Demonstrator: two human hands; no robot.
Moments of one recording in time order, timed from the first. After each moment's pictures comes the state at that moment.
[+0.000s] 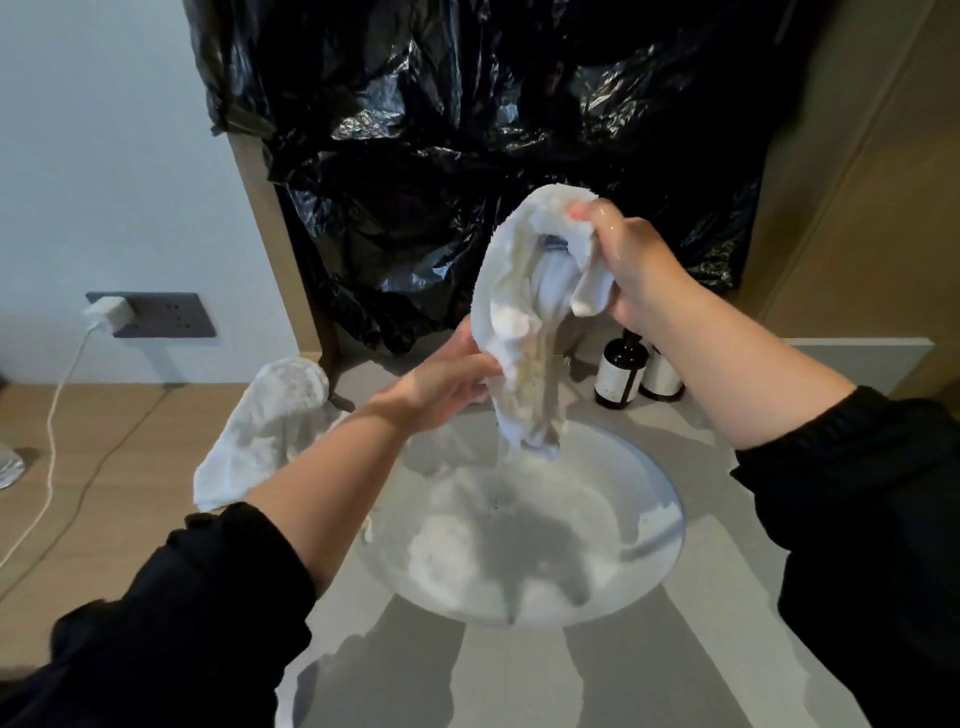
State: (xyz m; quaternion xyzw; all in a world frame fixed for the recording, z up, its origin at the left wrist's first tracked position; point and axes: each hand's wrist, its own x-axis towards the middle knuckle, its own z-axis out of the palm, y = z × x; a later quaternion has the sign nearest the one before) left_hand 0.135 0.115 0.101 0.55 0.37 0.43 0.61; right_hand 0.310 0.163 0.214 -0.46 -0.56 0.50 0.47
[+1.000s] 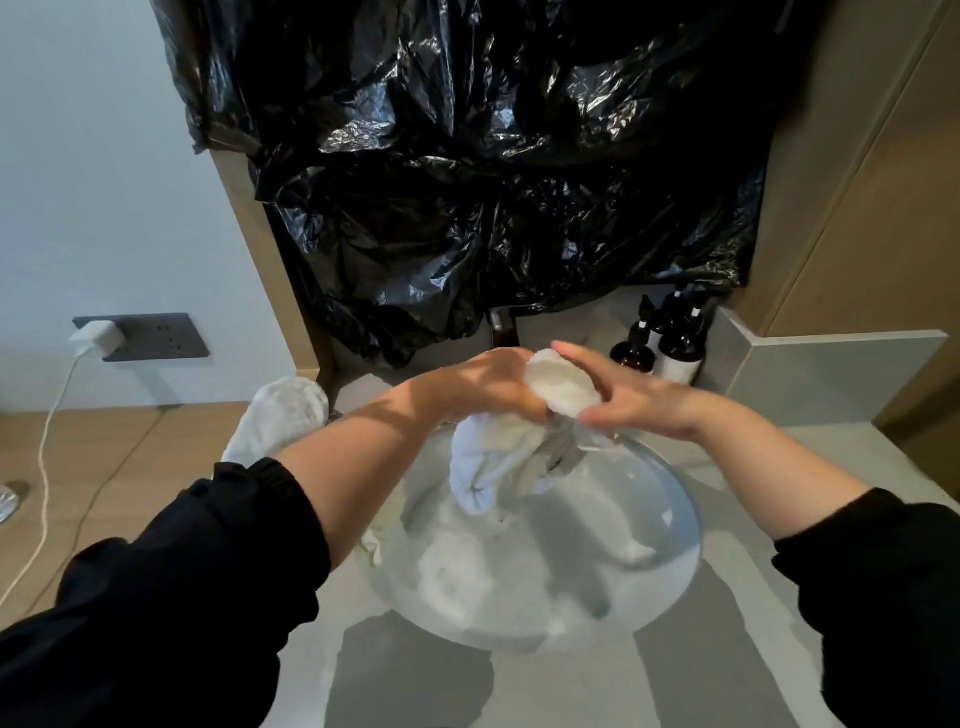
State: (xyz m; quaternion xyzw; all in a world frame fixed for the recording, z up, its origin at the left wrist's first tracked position) left_hand 0.156 0.141 0.127 0.74 0.48 0.19 0.44; right_hand 0.367 0.166 0.108 -0.41 -0.76 0.48 0.12
